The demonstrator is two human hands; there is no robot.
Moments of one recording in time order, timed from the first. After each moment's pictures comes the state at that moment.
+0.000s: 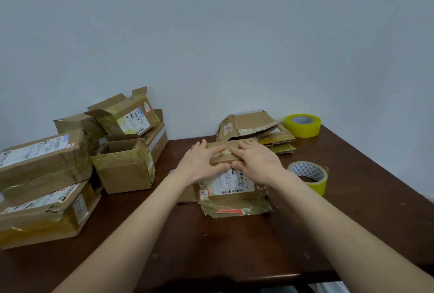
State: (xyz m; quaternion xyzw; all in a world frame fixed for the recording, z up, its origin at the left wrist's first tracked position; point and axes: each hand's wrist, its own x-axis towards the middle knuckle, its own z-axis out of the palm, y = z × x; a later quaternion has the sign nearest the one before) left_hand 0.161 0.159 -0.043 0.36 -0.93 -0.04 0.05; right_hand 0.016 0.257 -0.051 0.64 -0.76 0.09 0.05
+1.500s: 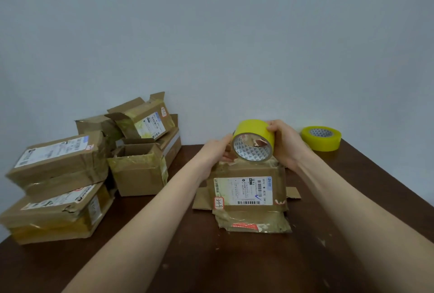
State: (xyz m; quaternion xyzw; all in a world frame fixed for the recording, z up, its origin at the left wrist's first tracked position) left_hand 0.140 0.145 -0.012 0.39 -0.67 -0.56 0.30; right_hand -0.014 0.224 -0.008 0.34 -0.45 0.71 -0.43
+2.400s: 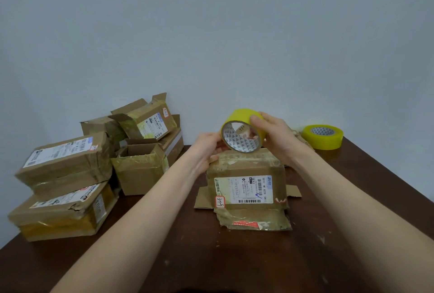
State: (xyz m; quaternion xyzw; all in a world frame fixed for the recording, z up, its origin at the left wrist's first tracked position) left_hand 0.148 0.142 -0.002 0.39 -0.58 -0.63 0.33; right_hand -0.001 0.233 0.006 0.50 -0.48 0.63 -0.36
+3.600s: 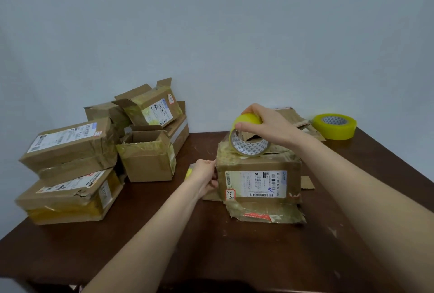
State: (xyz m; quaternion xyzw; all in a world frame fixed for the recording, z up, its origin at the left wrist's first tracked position) left_hand 0.178 0.141 -0.083 0.50 -0.49 -0.64 0.32; right_hand 0.007 0.212 0.006 0.64 -0.65 0.39 -0.14
